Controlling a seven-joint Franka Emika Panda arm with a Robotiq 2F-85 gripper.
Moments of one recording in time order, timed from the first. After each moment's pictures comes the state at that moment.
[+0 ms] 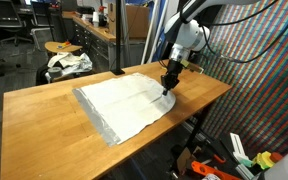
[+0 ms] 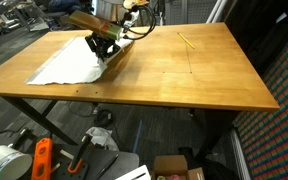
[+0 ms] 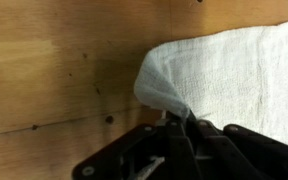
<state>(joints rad) -0.23 0.26 -0.05 -2.16 0.37 2.12 -0.52</state>
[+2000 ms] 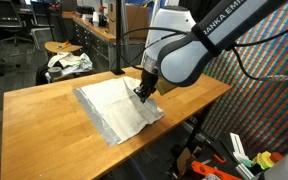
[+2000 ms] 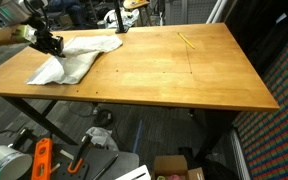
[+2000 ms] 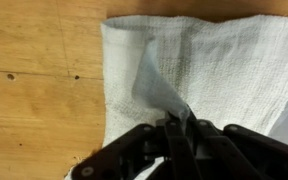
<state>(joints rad) 0.06 -0.09 0.14 -2.64 -0.20 2.78 0.26</state>
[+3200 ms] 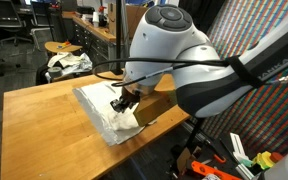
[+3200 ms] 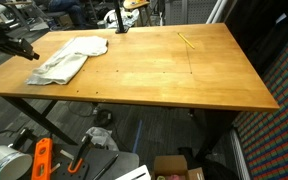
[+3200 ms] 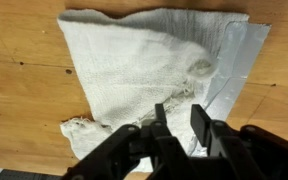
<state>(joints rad) -0.01 -0.16 0.43 -2.69 -0.82 2.87 1.10</state>
